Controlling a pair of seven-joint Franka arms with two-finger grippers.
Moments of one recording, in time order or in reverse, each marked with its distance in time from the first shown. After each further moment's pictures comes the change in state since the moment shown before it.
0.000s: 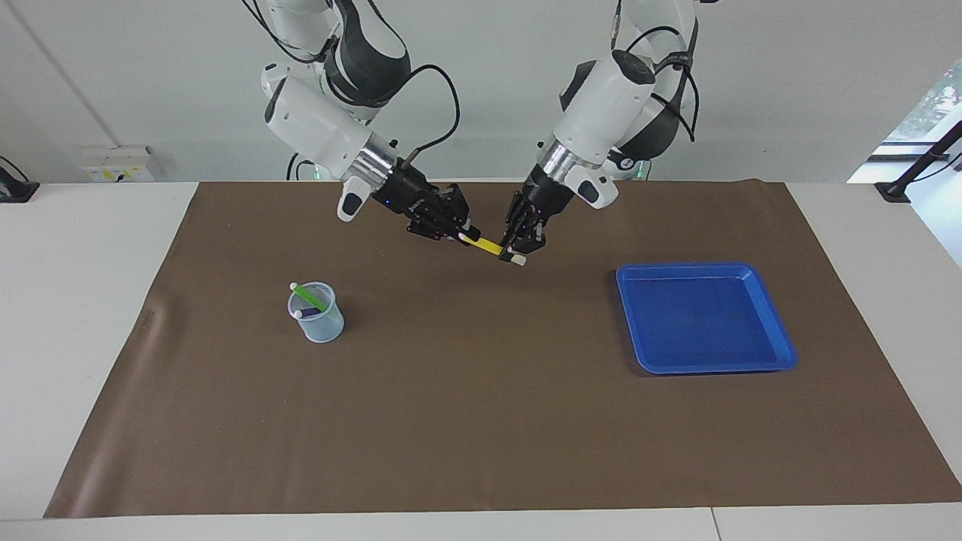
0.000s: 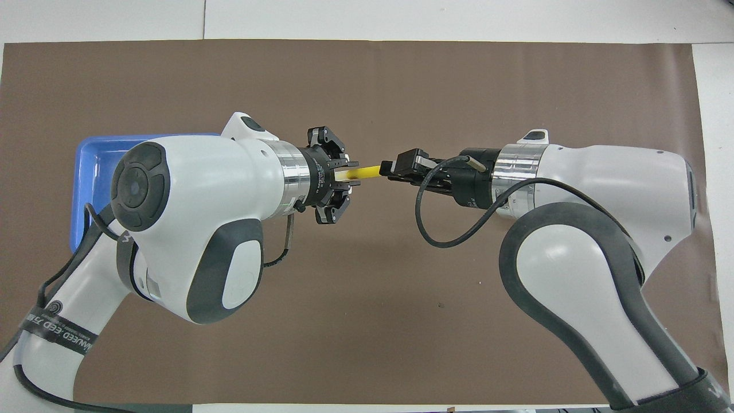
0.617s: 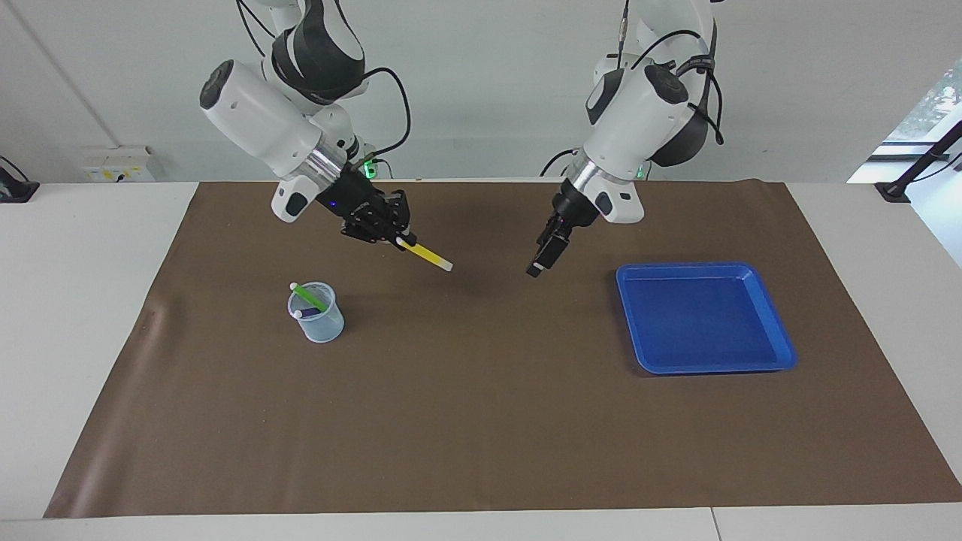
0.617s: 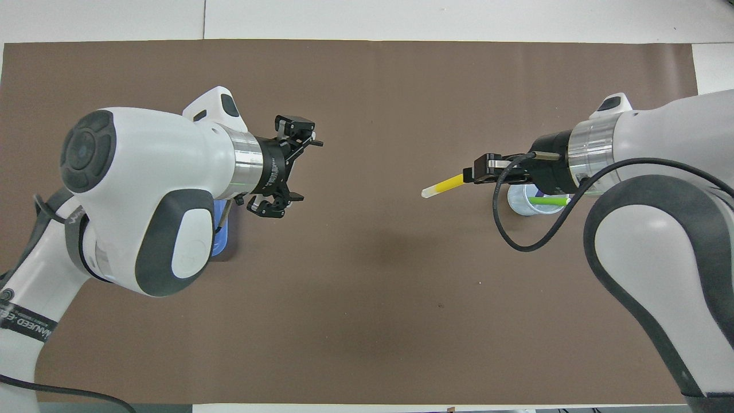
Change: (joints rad) left arm 0.121 -0.007 0.028 -0.017 0.027 -0.120 0.622; right arm -0.193 -0.017 -0.013 0.150 -0.546 -0.408 -0.047
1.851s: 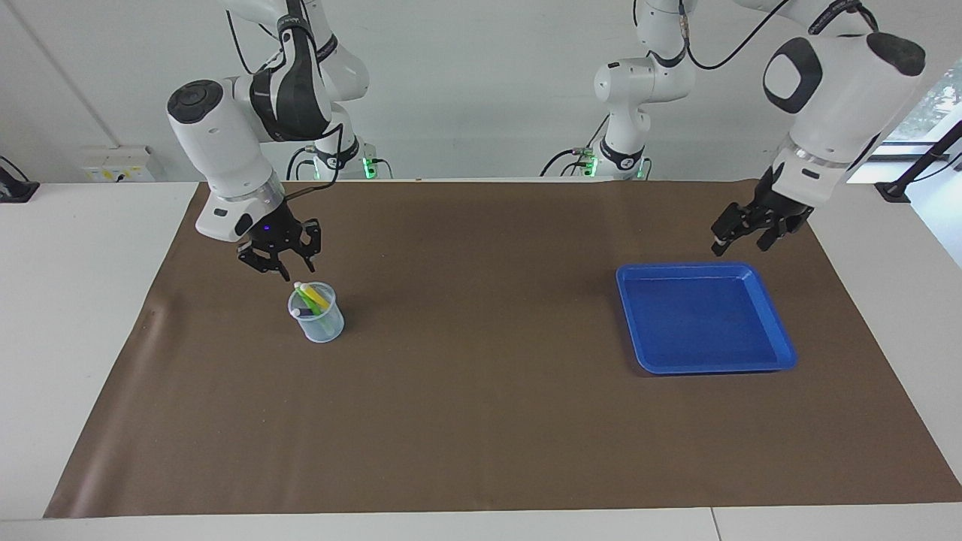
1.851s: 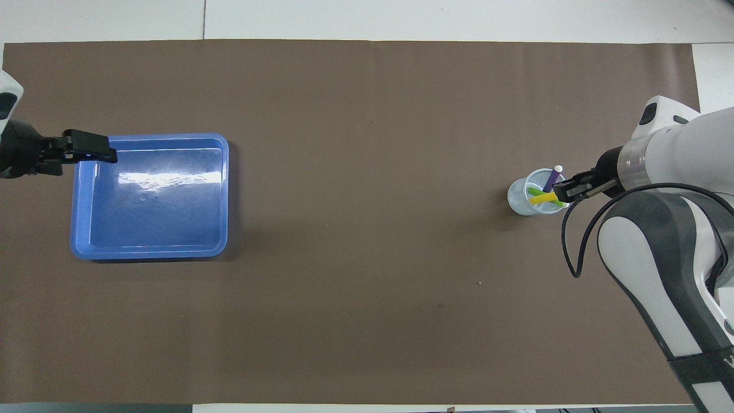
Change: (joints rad) left arm 0.390 -0.090 0.065 0.142 0.256 -0.436 1.217; right arm -0.133 -0.005 0.005 -0.148 -0.393 0.100 -0.367
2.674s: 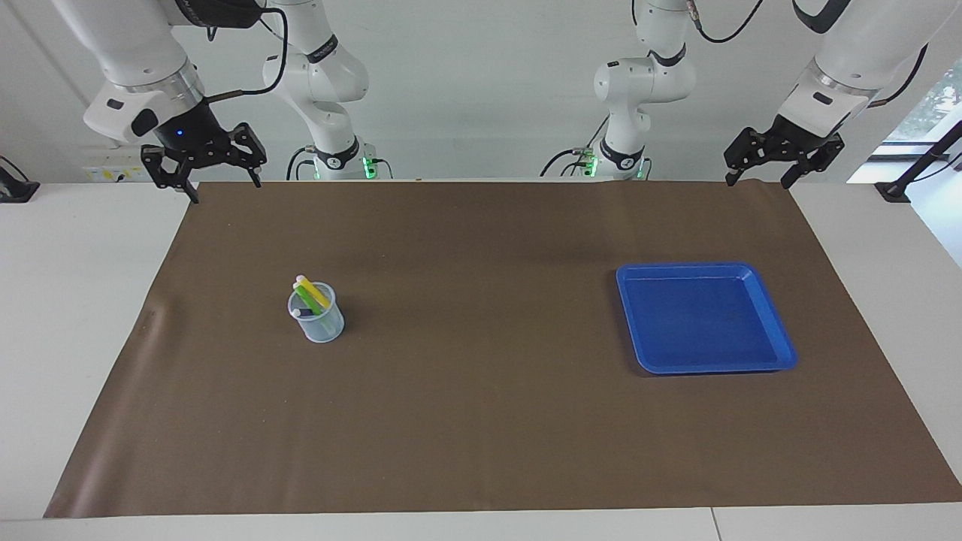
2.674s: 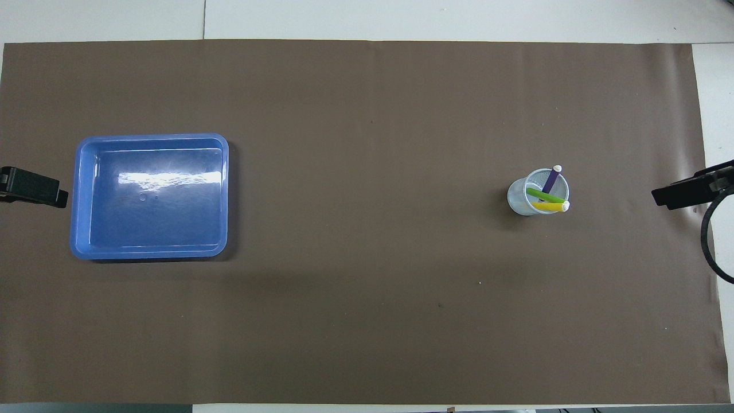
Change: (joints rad) left arm -0.044 -0.042 0.012 0.145 0.089 -0.340 0.158; right arm -0.100 -0.022 -0.011 0.401 -0.077 -0.518 0.004
